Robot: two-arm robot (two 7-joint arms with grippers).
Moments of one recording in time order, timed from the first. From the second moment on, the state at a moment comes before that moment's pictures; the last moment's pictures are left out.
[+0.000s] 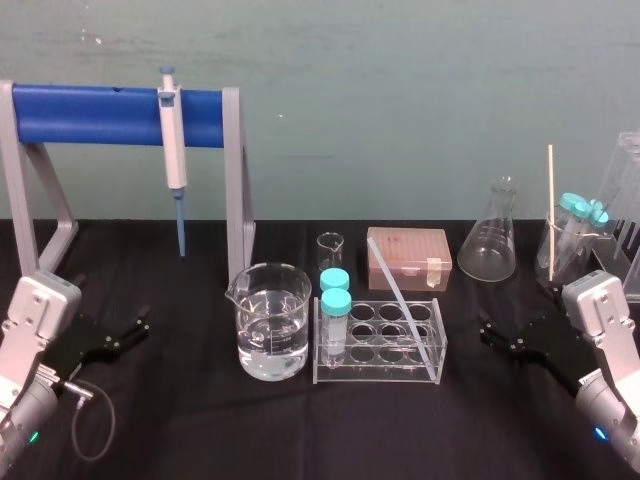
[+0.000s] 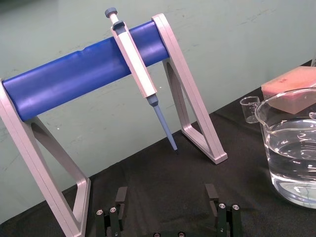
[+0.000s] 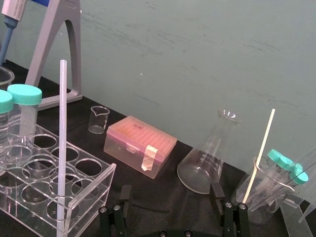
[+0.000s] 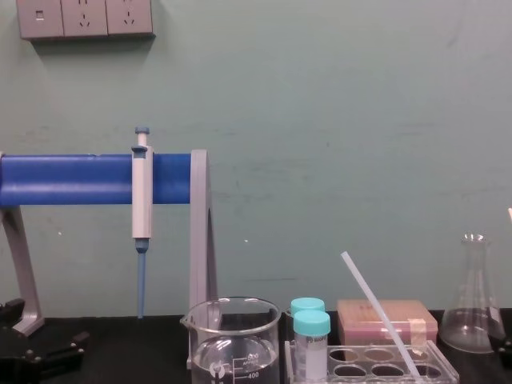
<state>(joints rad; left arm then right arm) -0.20 0.60 0.45 -1.41 -0.25 -0.12 0.03 0.20 0.60 -0.45 -1.41 0.25 -0.12 -0.03</state>
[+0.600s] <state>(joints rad) -0.20 0.60 0.45 -1.41 -0.25 -0.12 0.03 0.20 0.60 -0.45 -1.41 0.25 -0.12 -0.03</state>
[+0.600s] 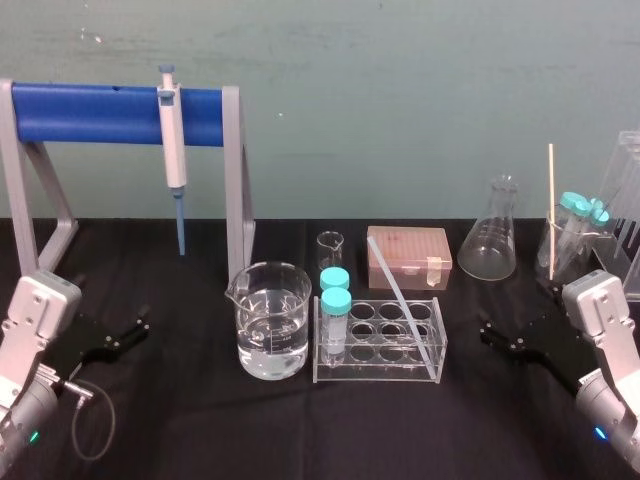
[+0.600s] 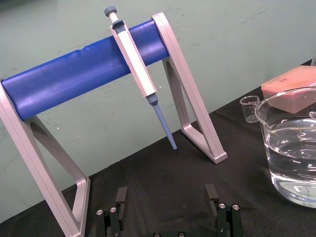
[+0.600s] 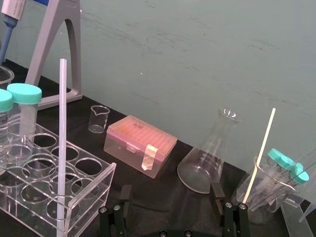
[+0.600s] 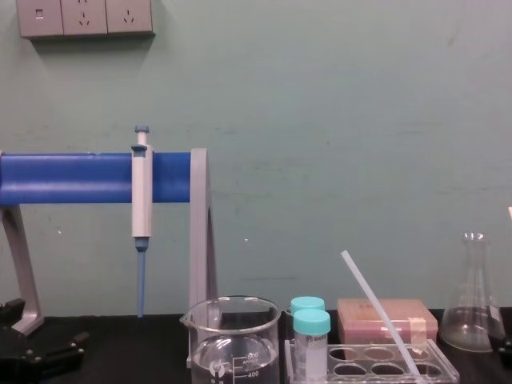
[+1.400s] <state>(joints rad) -0.20 0.60 0.45 -1.41 -0.25 -0.12 0.03 0.20 0.60 -0.45 -1.41 0.25 -0.12 -0.03</state>
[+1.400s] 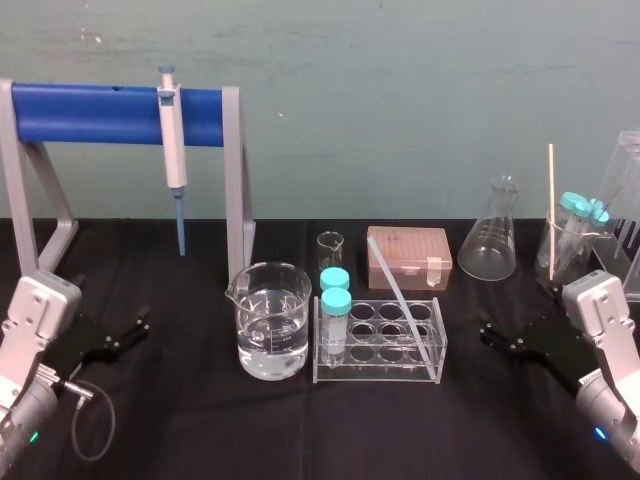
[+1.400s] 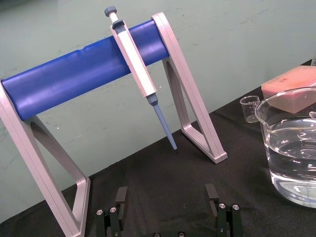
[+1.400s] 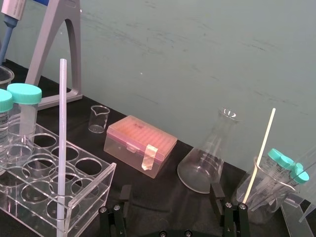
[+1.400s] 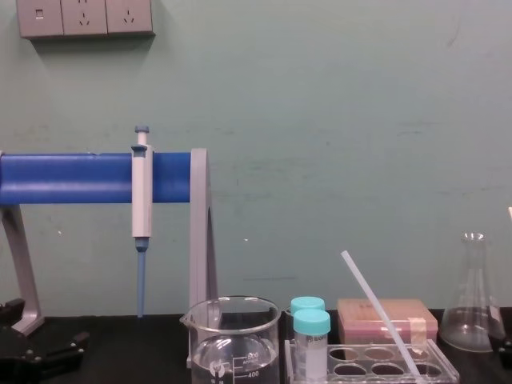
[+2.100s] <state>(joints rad) -0.20 0.60 0.45 -1.41 -0.25 -0.12 0.03 0.20 0.60 -0.45 -1.41 0.25 -0.13 -0.02</state>
